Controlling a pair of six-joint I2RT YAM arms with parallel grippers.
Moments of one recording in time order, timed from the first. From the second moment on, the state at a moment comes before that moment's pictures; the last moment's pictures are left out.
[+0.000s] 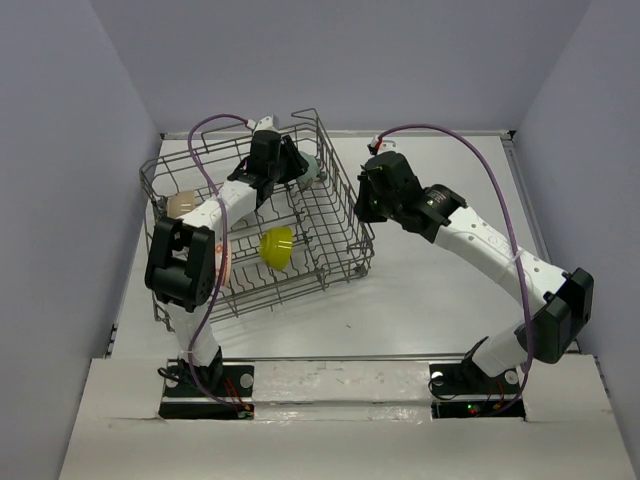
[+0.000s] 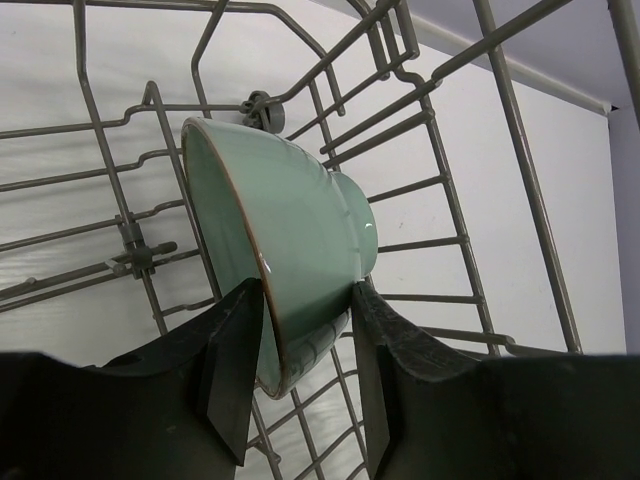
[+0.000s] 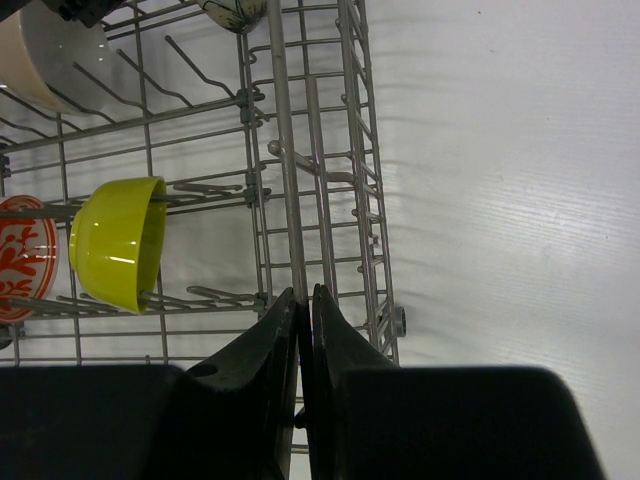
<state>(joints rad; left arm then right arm) -0.35 1.85 1.39 -0.01 0.01 -0.64 0.73 1.49 1.47 -0.65 0.25 0.55</state>
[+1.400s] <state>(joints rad) -0.34 1.79 1.23 -0.09 -0.08 -0.56 0.73 1.51 1.48 -0.65 0.25 0.55</state>
